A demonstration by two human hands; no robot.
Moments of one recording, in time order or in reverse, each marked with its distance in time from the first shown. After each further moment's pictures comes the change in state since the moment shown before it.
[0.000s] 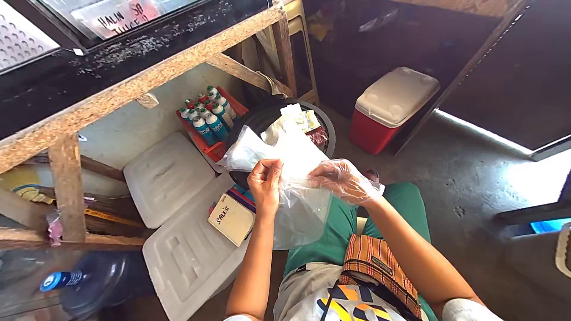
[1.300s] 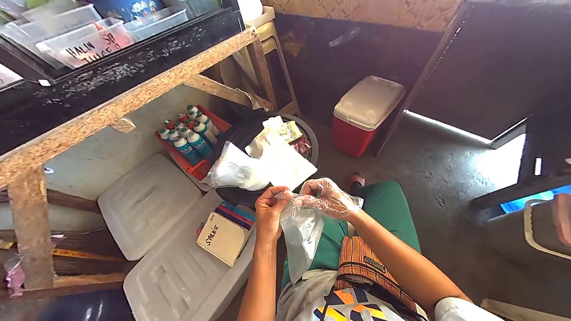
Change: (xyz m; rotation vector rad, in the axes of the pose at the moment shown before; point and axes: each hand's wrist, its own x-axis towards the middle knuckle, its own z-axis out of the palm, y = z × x) left_hand -0.037 -0.001 0.011 -0.287 -0.115 -0.347; right_hand -0.020 0.009 0.017 0.016 0.063 0.137
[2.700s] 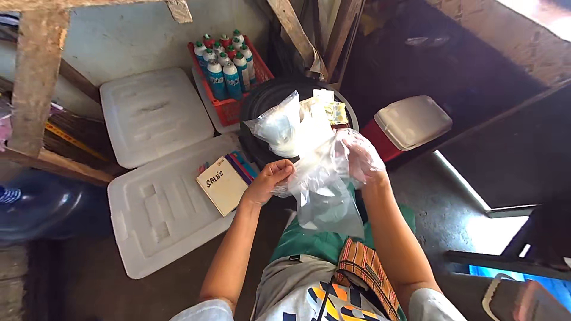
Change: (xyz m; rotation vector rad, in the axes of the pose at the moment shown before) left_hand 0.018 -0.009 -0.122 -0.055 -0.295 -0.105; right_hand 0.091 0.013 0.014 0.629 -0.092 0.070
